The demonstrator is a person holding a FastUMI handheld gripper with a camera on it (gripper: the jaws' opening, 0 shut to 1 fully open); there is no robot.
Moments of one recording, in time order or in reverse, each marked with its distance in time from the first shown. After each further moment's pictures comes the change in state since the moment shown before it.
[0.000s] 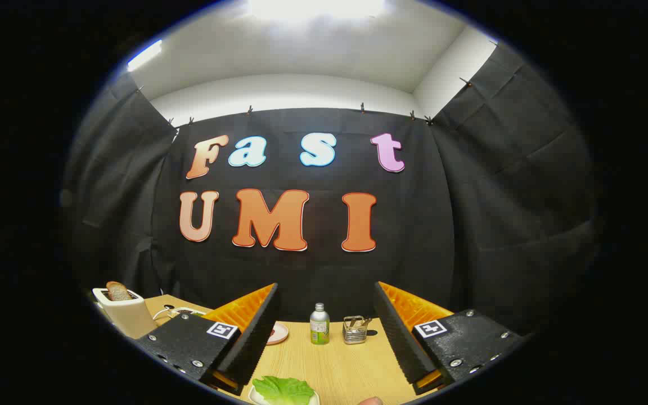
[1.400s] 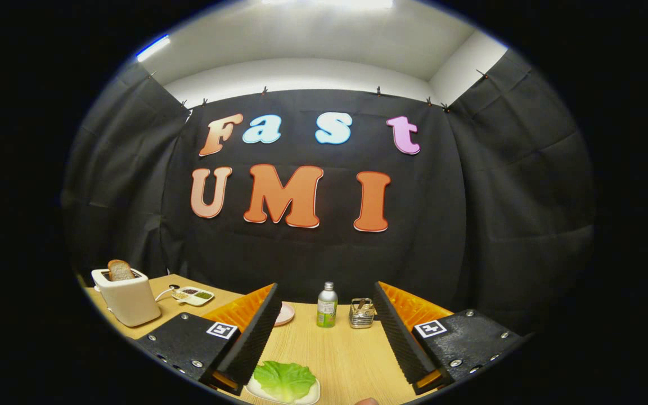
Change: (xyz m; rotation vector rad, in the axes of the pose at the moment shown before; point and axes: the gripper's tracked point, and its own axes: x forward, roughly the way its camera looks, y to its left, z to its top) arm -0.001 0.032 -0.058 -0.049 0.132 0.105
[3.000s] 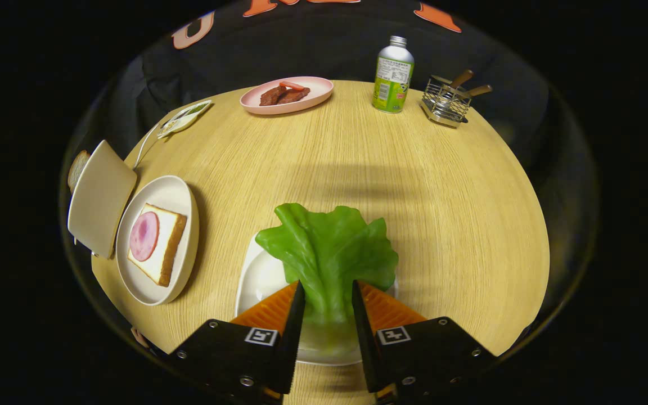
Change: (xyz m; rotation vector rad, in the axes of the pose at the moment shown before) arm -0.001 0.058 -0.293 0.008 1.189 0.123
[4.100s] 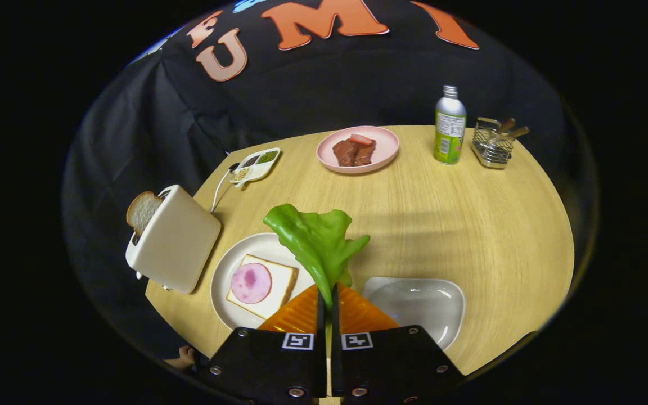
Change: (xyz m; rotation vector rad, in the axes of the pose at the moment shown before) arm -0.072 0.130 0.061 -0.029 -0.200 0.321
